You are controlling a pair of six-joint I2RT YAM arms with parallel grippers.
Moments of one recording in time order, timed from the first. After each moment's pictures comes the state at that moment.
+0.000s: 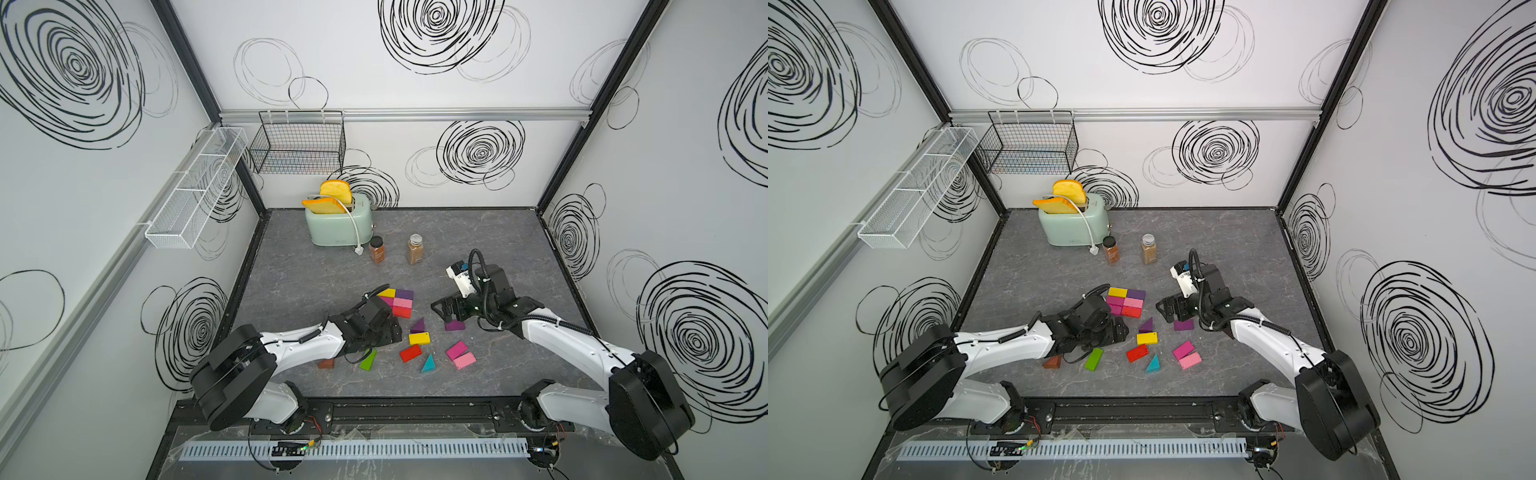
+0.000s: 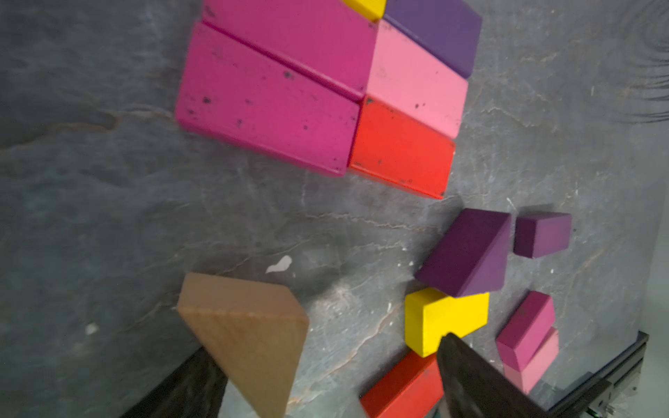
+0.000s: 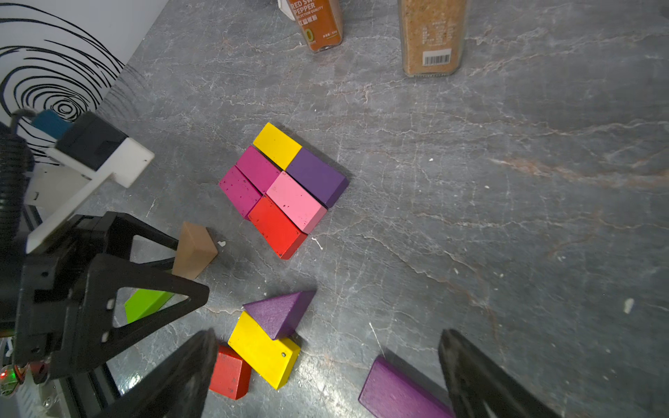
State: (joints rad) left arm -0.81 1.44 0.63 -0.19 0.03 -1.01; right arm 0.50 1.22 0.65 -0.21 -0.34 0.19
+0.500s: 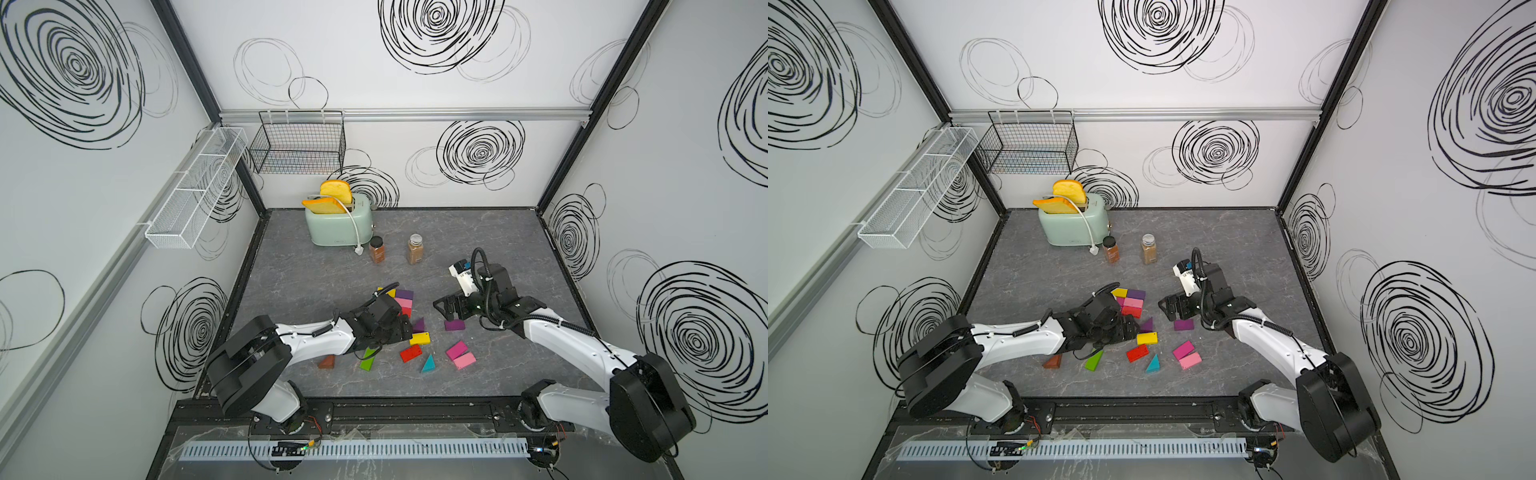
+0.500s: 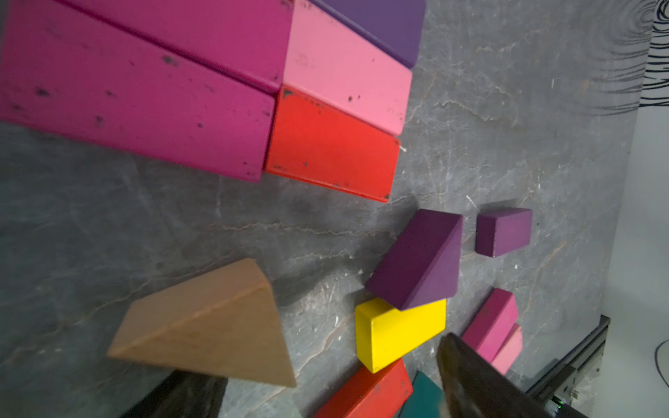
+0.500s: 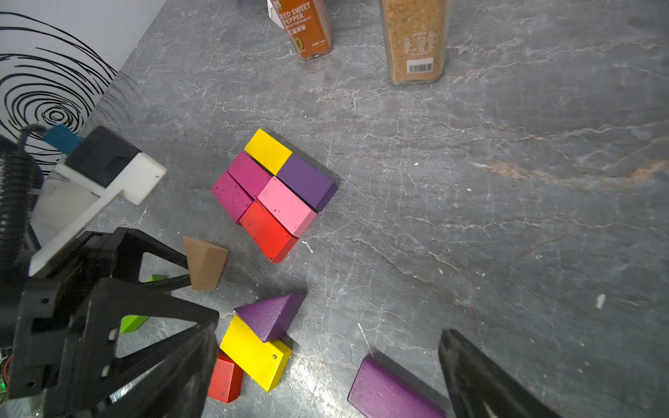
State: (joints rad) left arm -0.84 1.51 0.67 -0.11 0.06 -1.04; right arm 0.48 1.21 0.65 -0.21 -0.33 0.18
